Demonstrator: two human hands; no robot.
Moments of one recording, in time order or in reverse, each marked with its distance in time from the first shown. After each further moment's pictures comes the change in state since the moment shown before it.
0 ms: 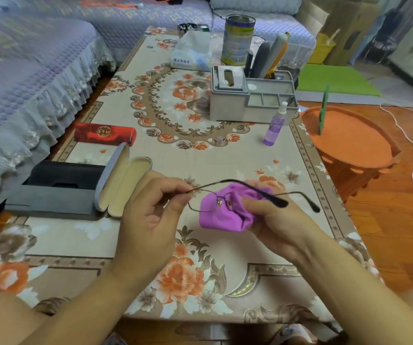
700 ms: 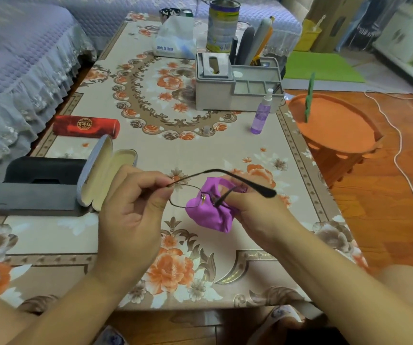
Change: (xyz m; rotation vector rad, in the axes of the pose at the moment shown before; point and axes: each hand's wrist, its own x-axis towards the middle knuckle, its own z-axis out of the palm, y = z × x) left_hand -0.007 0.002 0.000 0.046 0.030 0.063; right_hand -0.003 0.009 0.012 -0.347 0.097 -0.156
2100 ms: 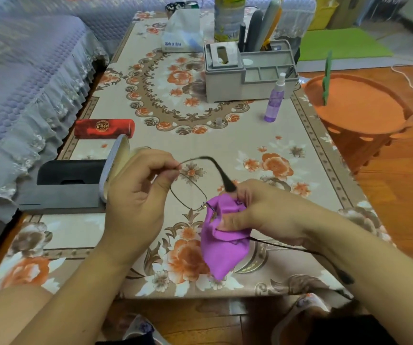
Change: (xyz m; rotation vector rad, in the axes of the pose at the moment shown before) left_hand 0.021 -0.017 -0.017 -0.001 -0.139 0.081; right_hand -0.018 -0.028 0.000 -0.277 -0.535 0.127
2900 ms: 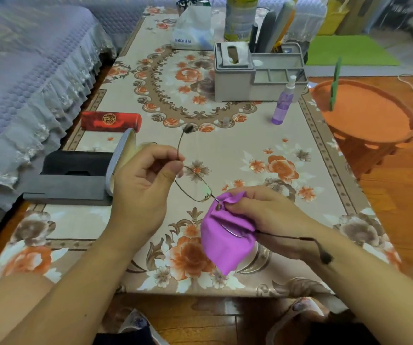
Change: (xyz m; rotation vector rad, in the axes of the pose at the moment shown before) left_hand 0.003 -0.002 0.001 -0.188 0.065 -0.271; right_hand 0.010 0.023 0.017 0.370 0.140 0.016
